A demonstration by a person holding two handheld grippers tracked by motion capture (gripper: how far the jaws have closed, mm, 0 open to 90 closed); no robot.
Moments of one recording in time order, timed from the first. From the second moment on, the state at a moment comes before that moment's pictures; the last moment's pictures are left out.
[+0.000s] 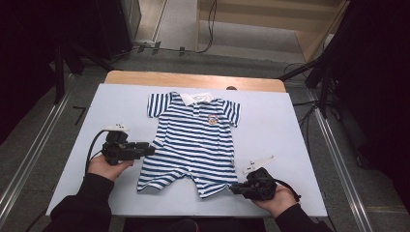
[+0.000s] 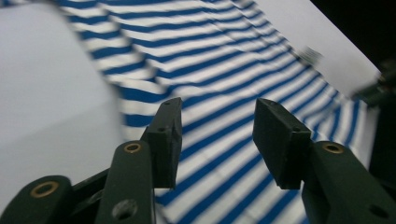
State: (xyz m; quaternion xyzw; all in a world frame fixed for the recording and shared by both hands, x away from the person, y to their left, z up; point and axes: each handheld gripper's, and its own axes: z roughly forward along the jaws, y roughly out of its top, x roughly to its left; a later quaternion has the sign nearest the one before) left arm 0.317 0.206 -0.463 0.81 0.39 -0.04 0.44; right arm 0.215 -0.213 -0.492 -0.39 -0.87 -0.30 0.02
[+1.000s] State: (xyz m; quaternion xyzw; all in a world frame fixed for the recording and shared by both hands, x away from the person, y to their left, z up) left arm 0.274 0.152 -0.481 0.85 0.31 -0.17 0.40; right arm 0.239 -0.218 -0.505 -0.41 -0.84 -0.34 -0.04
